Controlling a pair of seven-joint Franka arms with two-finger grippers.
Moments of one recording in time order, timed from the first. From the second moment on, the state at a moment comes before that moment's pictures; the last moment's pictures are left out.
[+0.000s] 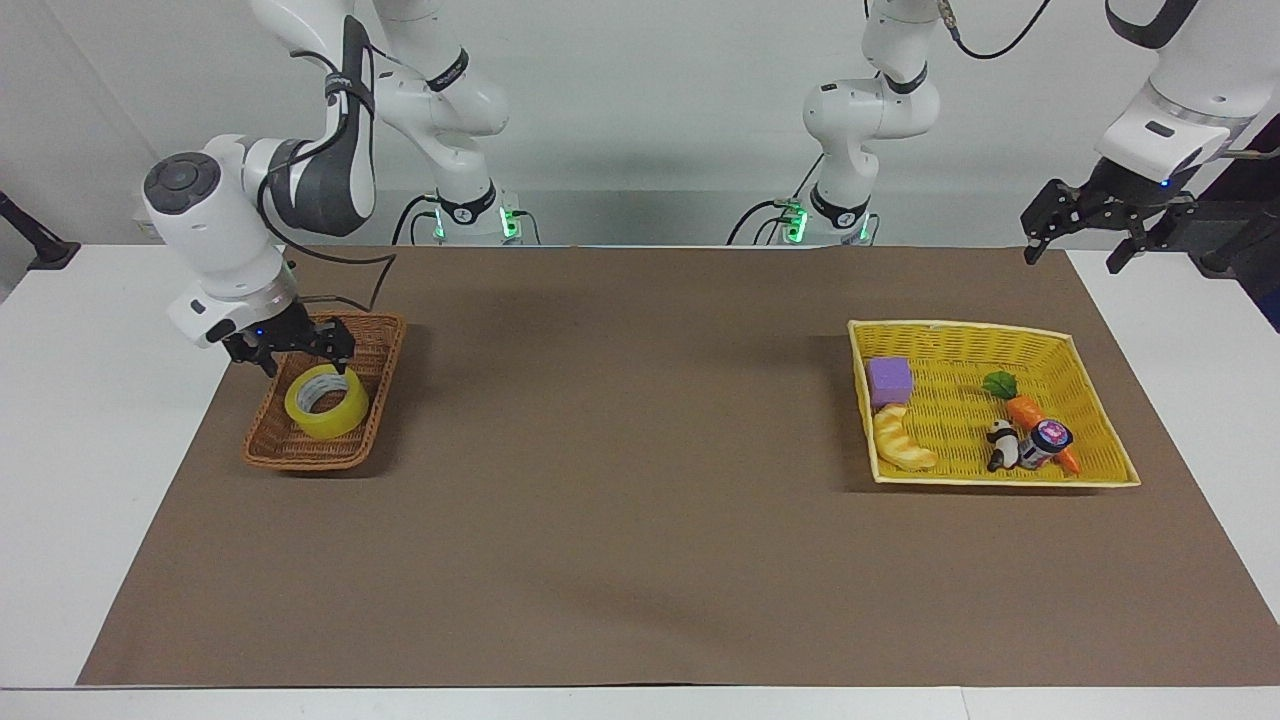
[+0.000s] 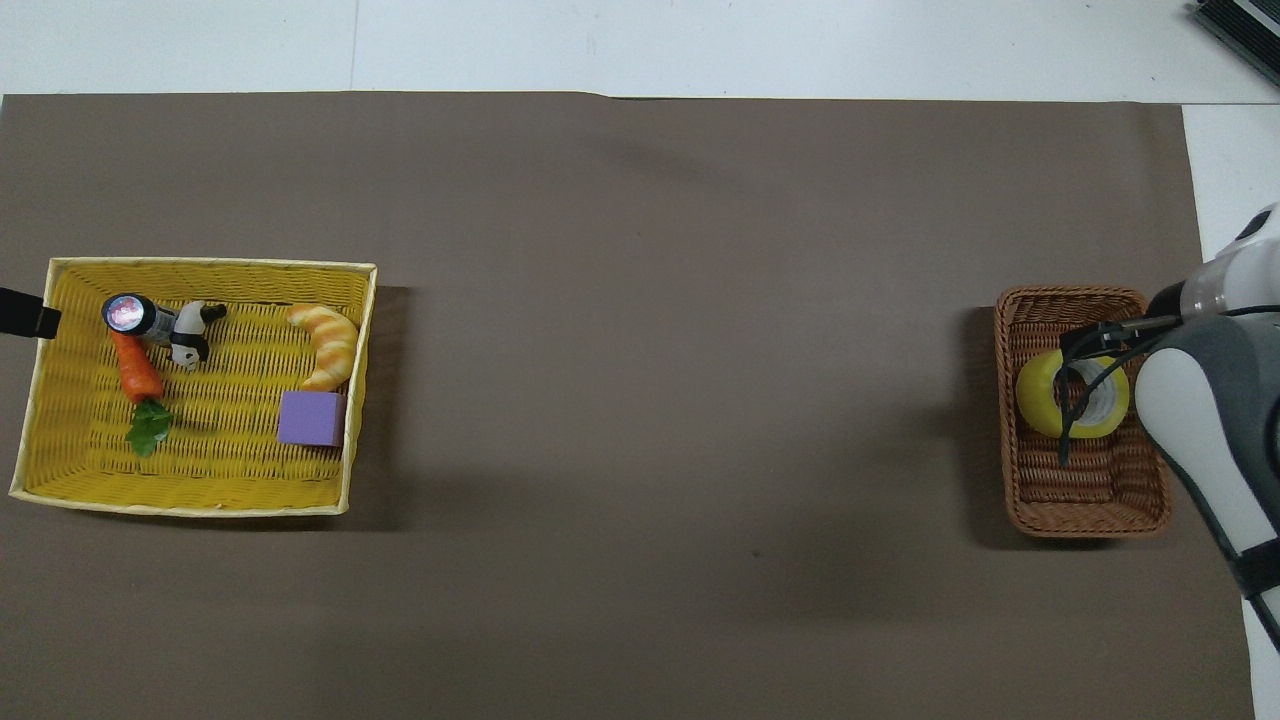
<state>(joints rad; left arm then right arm) 0.00 0.02 0.03 -1.46 0.01 1.51 0.25 -0.11 0.09 -0.01 -1.91 -0.09 2.01 -0.13</state>
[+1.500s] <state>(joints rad) 0.00 0.02 0.03 -1.46 0.01 1.51 0.25 -0.03 -0.02 0.02 -1.52 -0.06 1.40 -0.02</state>
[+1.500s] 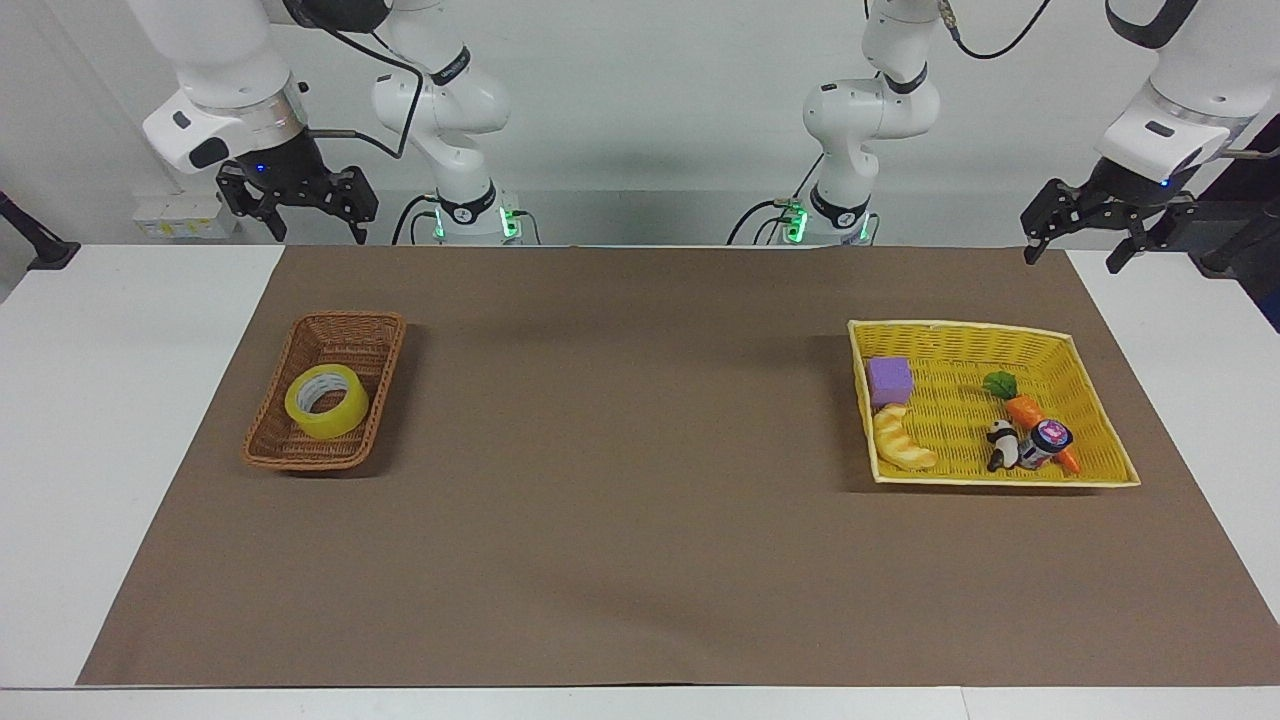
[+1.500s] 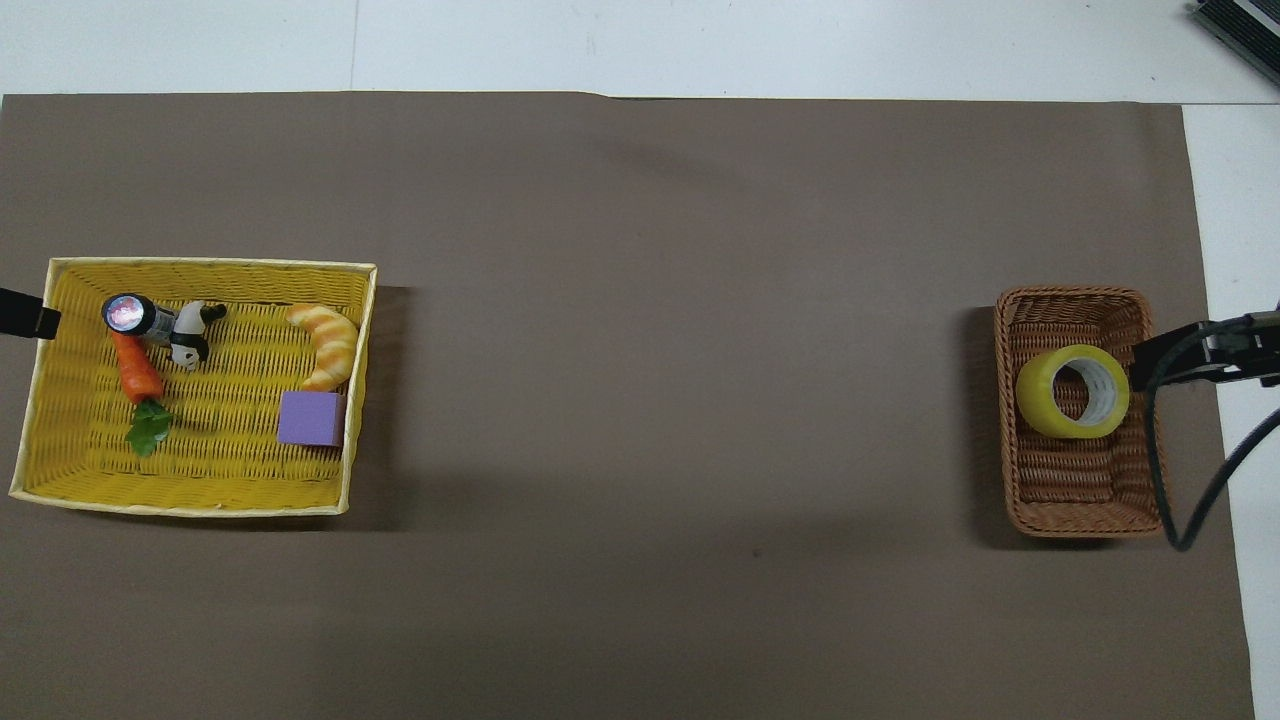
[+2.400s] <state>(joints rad) 0.00 0.02 0.03 -1.46 0.01 1.51 0.25 -0.05 -0.03 0.02 -1.53 0.00 1.49 -0.09</state>
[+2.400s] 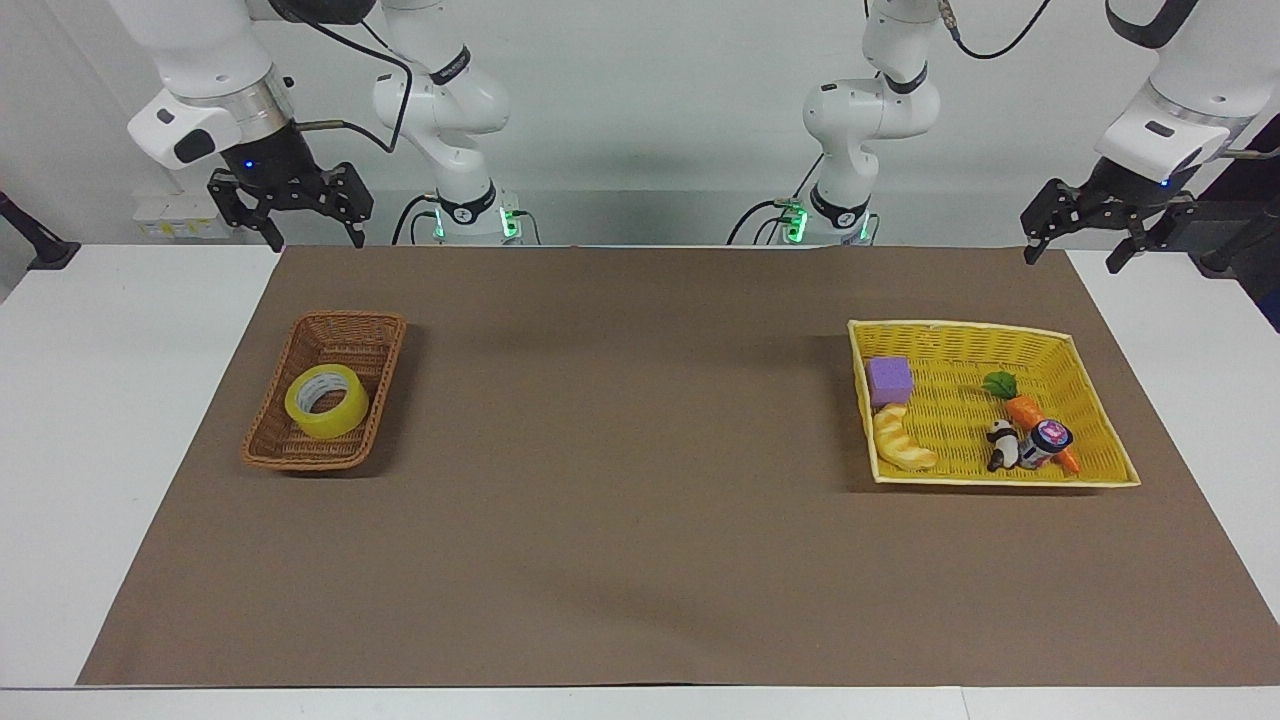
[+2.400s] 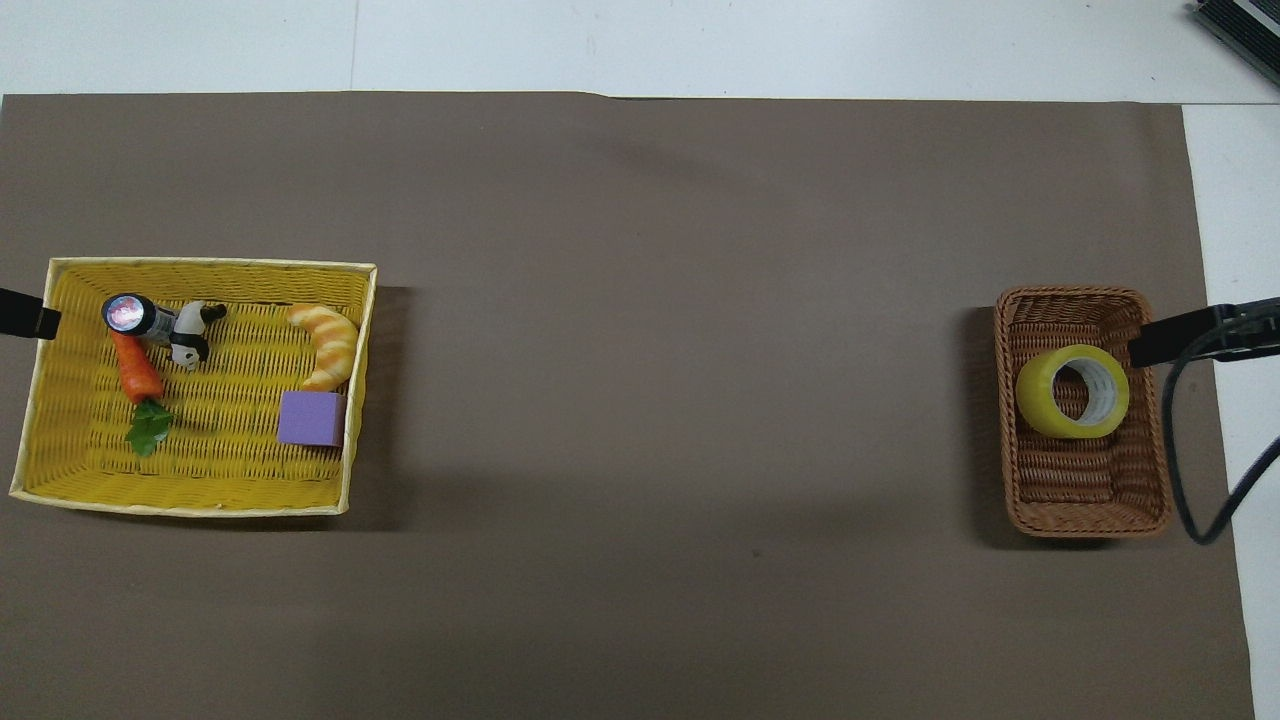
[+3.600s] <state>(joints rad) 0.00 0.01 0.02 -1.46 0.01 1.50 0.25 -0.05 -0.03 0.02 -1.53 0.00 1.49 -0.09</state>
